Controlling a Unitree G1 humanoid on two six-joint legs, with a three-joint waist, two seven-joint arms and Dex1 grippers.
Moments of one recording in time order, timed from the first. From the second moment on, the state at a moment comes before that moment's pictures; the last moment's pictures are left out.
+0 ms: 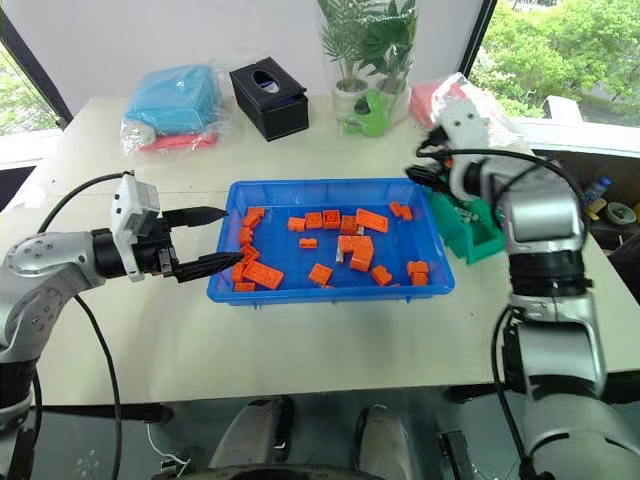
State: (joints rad) left arm -0.30 0.81 0.15 -0.35 -0.65 0.62 -0.95; right arm -0.81 -0.69 -0.07 0.17 0.08 0.89 0.71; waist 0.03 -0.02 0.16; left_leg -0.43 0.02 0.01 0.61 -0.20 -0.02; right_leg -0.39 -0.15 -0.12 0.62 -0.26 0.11
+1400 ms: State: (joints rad) left arm -0.27 0.82 0.19 -0.44 -0.71 0.68 -0.88; right arm -0.87 -0.62 0.44 0.24 0.11 0.52 1.03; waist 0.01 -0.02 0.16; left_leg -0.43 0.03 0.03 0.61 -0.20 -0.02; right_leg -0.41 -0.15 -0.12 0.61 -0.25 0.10
